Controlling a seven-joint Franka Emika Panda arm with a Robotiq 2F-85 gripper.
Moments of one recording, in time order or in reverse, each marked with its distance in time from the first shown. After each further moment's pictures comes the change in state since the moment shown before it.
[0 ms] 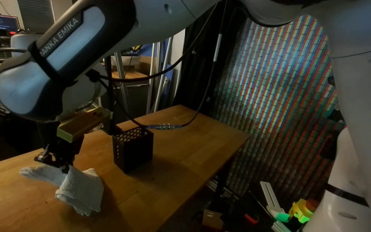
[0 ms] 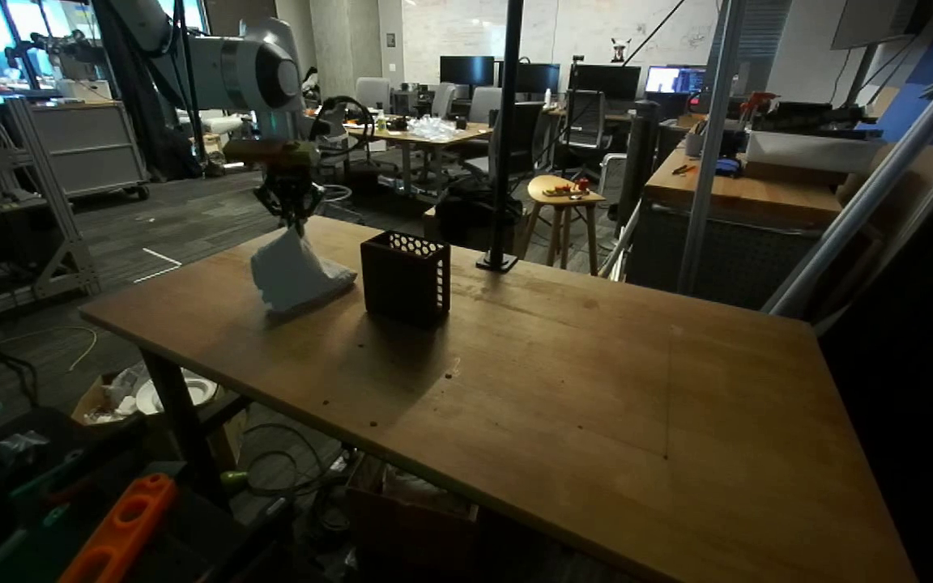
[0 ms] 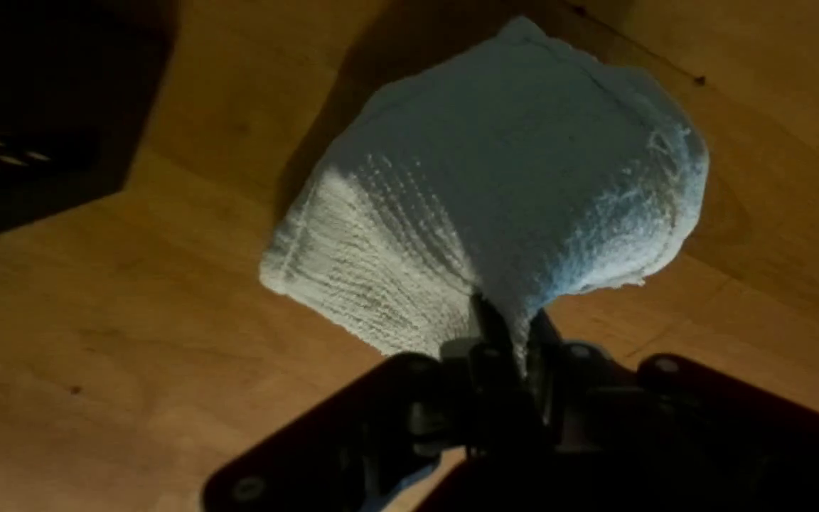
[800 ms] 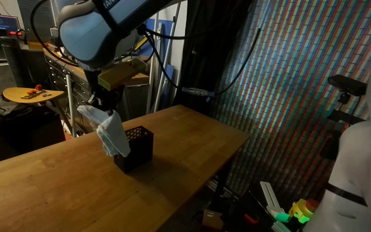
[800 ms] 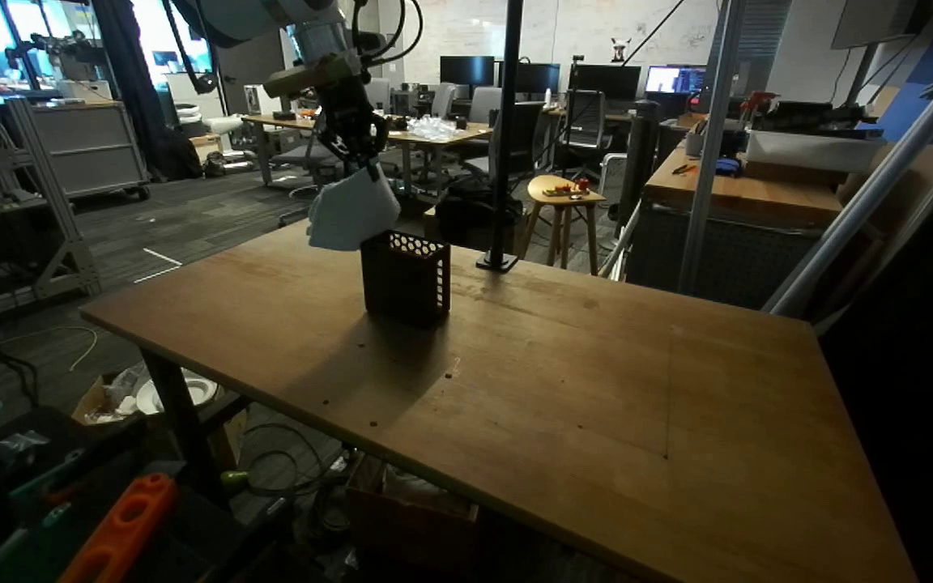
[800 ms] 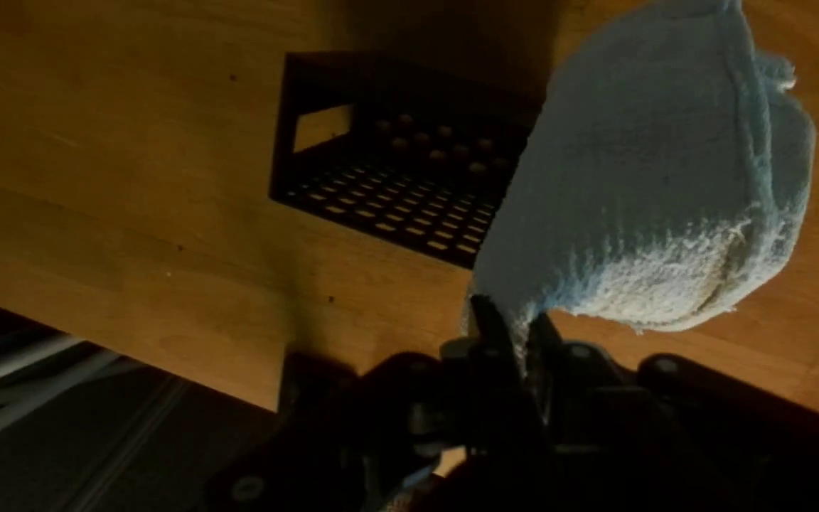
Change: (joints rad) arm -0.042 -0.250 -0.132 -0.077 -0.242 -0.122 0.211
